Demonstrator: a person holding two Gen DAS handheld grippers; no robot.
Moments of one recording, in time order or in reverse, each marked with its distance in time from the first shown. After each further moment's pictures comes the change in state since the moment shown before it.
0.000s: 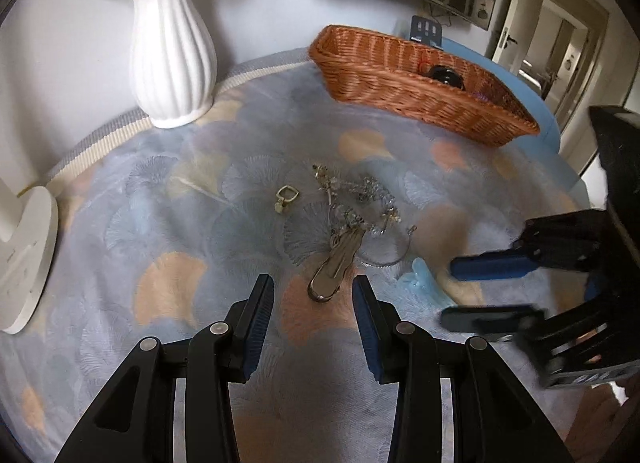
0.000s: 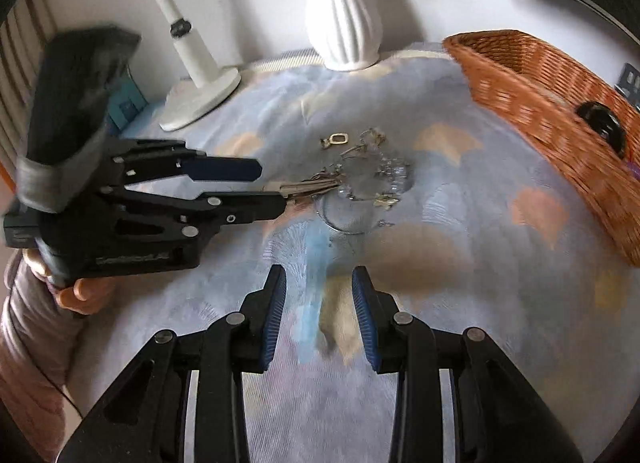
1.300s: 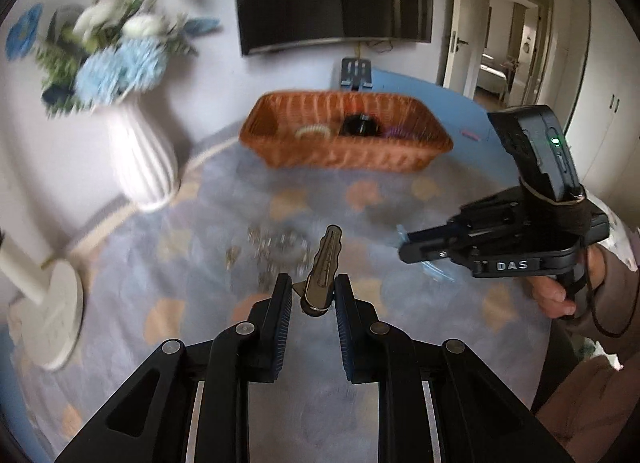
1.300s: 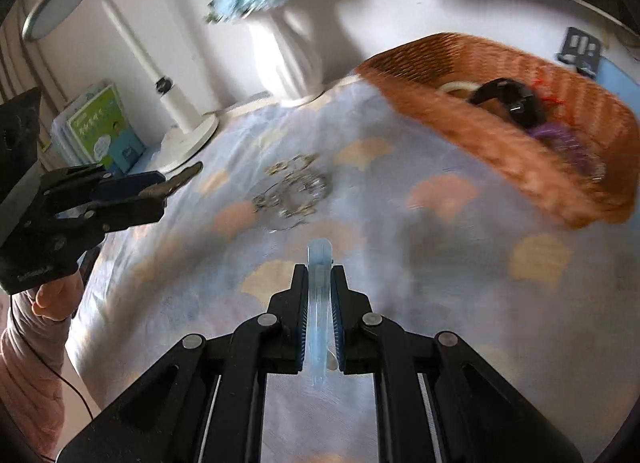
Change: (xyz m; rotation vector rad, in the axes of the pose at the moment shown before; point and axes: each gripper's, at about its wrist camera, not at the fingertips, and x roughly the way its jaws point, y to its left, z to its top) left arm -0.080 -0.069 0.012 0.179 -0.135 -0.017; right arm -0.069 -0.073 -0.020 0.130 -0.120 0.028
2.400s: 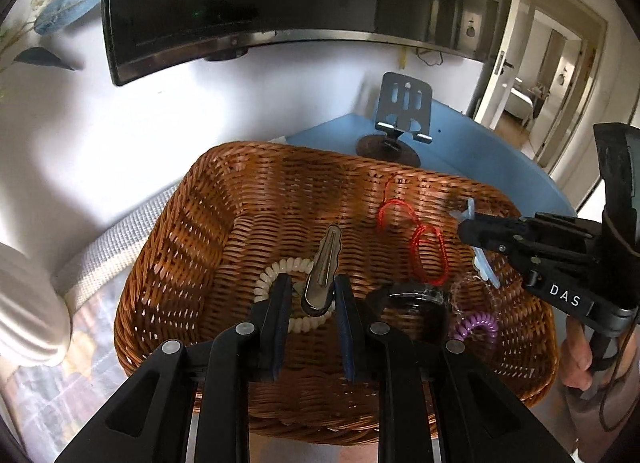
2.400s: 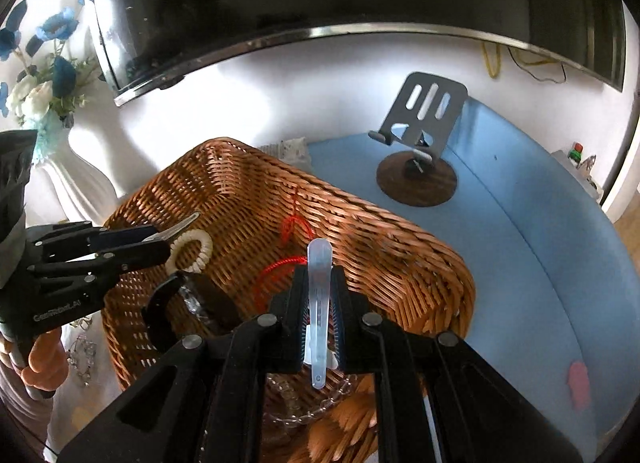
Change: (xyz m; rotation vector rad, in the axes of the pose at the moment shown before) left arm 0.219 -0.001 0.177 -0.161 0.054 0.002; right arm -0.007 -0.193 0.118 0.130 -0.125 -0.336
